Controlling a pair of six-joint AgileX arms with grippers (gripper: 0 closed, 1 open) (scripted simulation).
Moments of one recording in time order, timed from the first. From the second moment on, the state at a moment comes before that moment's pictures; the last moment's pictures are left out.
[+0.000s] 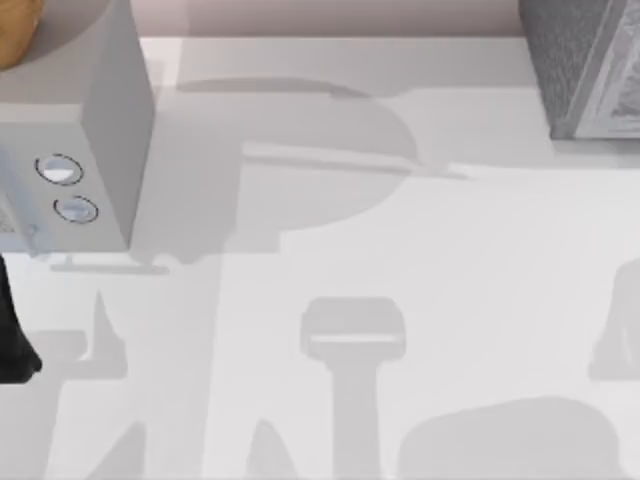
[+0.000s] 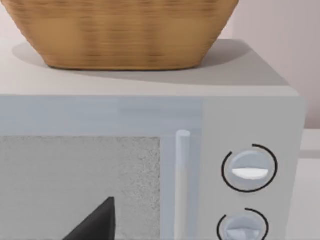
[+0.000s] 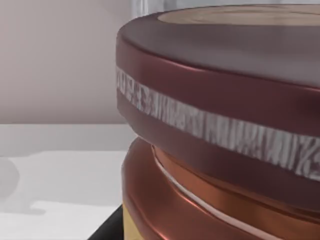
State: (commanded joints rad) left arm 0.00 0.00 0.00 0.00 0.00 0.00; right arm 0.00 0.00 0.00 0.00 0.00 0.00
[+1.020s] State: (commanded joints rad) left arm 0.00 0.00 0.00 0.00 0.00 0.00; right arm 0.16 1.09 0.45 0.68 -0.21 0.01
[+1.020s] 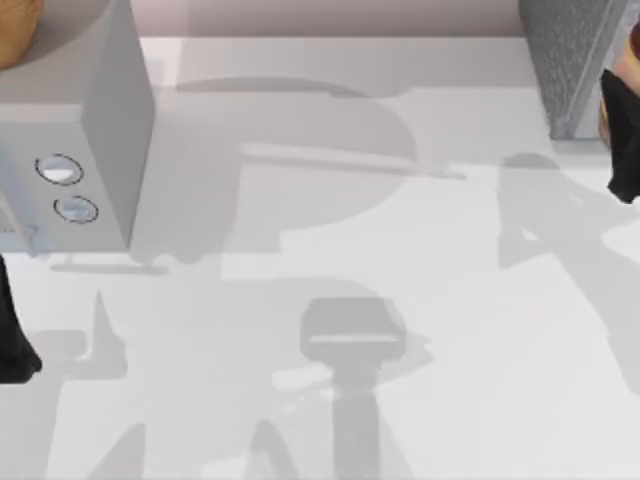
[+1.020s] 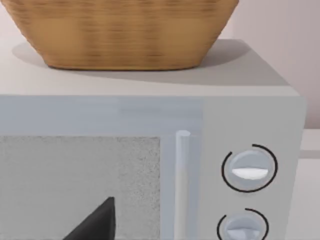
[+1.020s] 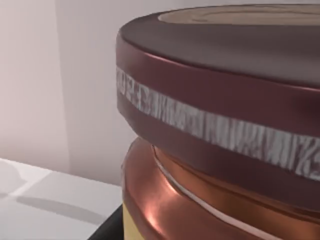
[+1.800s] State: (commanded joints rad) left arm 0.00 0.00 0.00 0.00 0.00 0.00; right arm 0.31 2.18 0.87 1.32 -0.41 0.01
